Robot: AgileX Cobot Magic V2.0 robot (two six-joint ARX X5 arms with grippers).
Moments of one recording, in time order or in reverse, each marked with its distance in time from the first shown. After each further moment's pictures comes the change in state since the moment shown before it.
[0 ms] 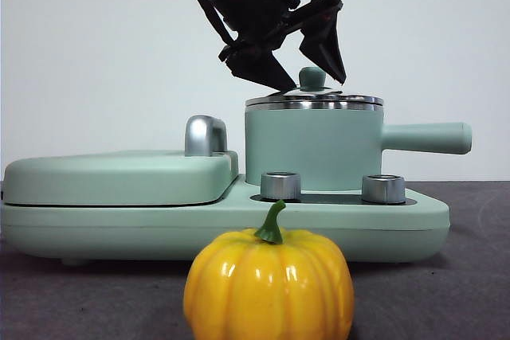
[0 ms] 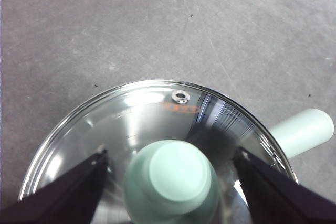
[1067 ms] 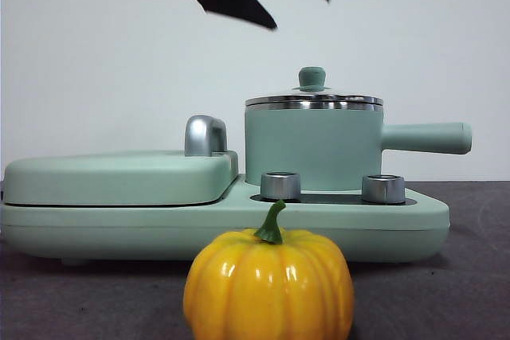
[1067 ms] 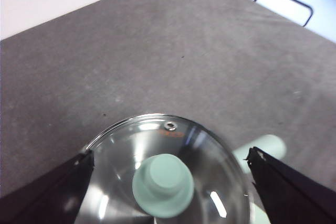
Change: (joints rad) left arm 0.019 -0.161 -0.002 -0.059 0.024 -0.021; right arm 0.000 0.000 0.000 0.000 0.000 0.000
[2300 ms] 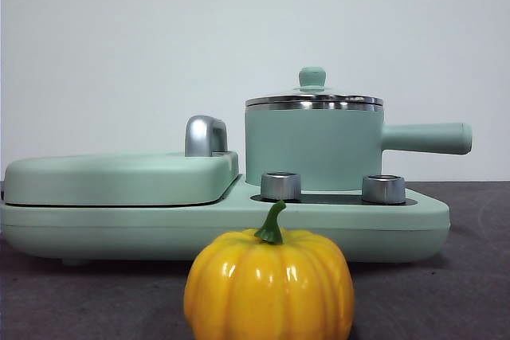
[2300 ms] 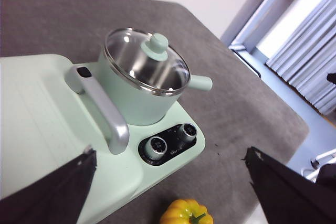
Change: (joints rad) left arm 0.438 -1.082 -0.725 -0.239 0.452 -0.243; right arm 0.000 0.000 0.000 -0.003 0.019 0.000
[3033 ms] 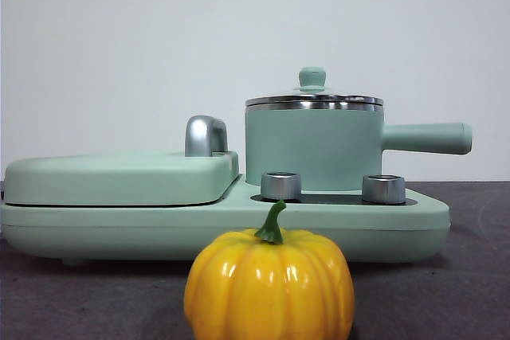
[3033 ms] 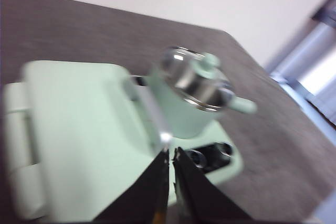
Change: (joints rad) left arm 0.085 -0.116 -0.050 -0.022 -0.094 -0.050; right arm -0.002 -0.055 -0.095 0.133 0.071 0.155
